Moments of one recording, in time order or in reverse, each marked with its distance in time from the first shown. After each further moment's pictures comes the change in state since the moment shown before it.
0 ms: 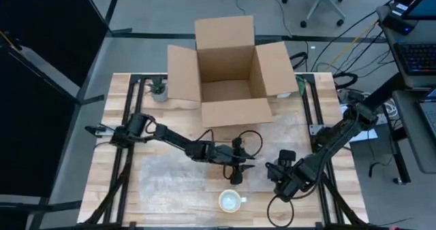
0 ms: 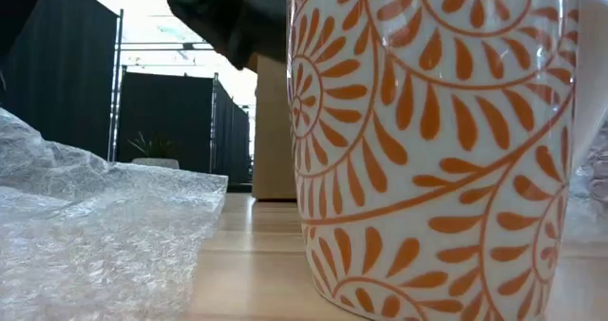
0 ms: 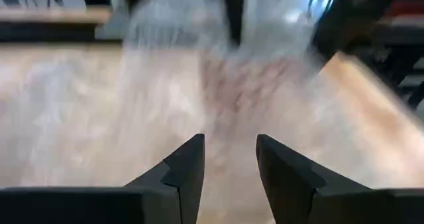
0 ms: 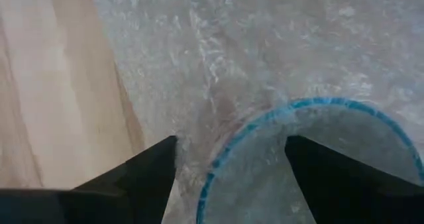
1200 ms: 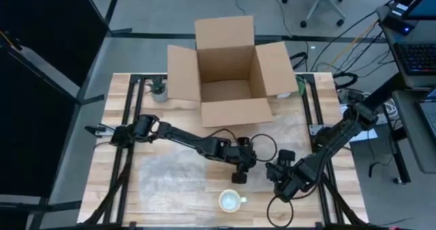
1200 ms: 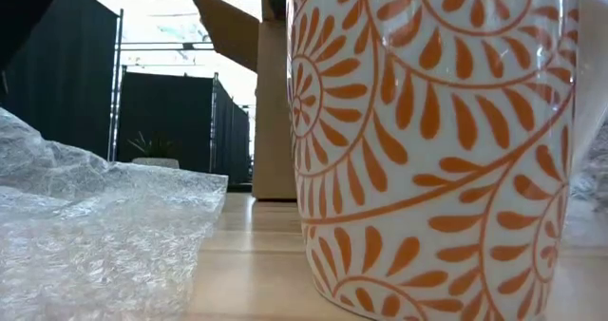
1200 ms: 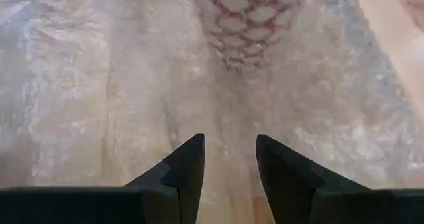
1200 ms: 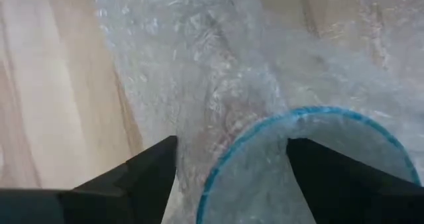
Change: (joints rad) left arm 0.011 0.055 0.365 -0.687 0.018 0.111; right arm 0.002 -0.001 0.000 0.014 0.033 0.013
